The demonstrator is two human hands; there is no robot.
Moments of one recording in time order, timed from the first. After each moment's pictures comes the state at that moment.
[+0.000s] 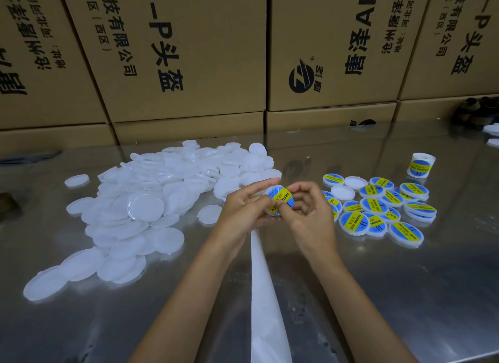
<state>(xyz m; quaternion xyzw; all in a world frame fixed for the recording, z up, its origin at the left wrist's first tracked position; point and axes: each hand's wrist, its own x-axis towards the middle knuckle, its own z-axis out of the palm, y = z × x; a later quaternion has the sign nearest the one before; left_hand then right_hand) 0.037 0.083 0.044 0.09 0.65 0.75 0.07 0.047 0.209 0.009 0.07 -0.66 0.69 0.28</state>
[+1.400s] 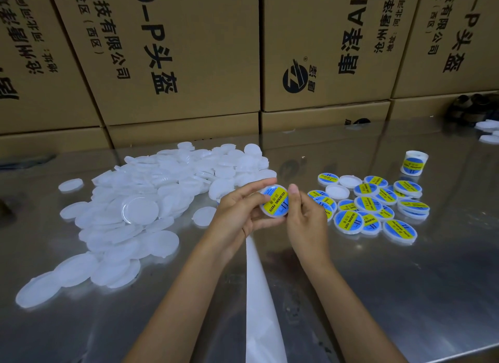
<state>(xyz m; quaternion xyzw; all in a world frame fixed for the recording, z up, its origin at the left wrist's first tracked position) 0.036 0.083 0.044 0.10 0.56 0.81 0.12 0.045 0.209 0.001 0.01 -0.69 0.65 0.31</state>
